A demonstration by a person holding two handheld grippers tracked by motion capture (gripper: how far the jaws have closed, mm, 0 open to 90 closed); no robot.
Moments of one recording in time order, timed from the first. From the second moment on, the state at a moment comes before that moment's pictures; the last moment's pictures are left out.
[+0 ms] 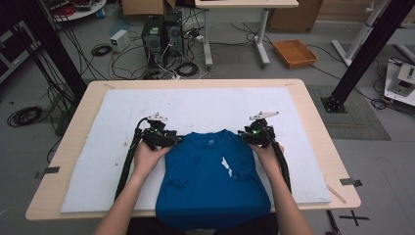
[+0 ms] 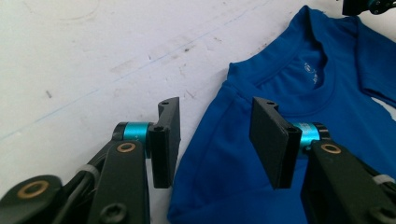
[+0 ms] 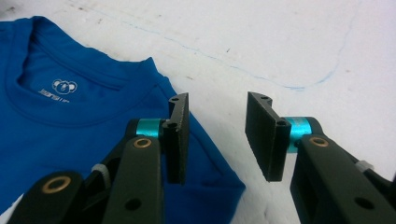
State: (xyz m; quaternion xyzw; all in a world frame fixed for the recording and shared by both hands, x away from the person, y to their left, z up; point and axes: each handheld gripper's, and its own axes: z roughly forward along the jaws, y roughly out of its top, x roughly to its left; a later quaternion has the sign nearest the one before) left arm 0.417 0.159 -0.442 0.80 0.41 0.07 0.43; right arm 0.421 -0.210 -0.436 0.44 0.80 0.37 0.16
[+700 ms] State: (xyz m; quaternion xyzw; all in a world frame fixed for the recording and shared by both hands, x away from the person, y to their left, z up) left arm 0.413 0.143 -0.443 0.82 0.40 0.13 0.38; right arm 0.423 -0.195 -0.443 0.40 0.83 0.34 0.16
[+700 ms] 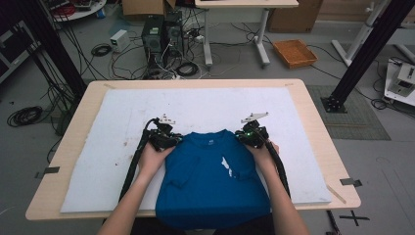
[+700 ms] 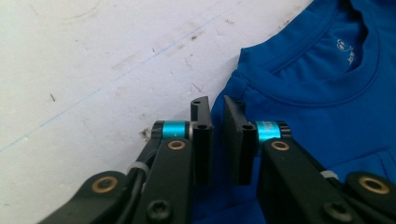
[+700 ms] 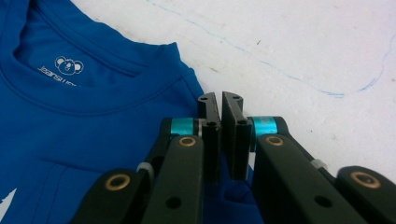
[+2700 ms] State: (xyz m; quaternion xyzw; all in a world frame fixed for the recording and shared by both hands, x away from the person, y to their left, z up) left arm 0.346 0.168 -0.386 0.81 0.29 0.15 0.49; right arm 0.346 -0.226 -0.390 0.38 0.77 0.48 0.18
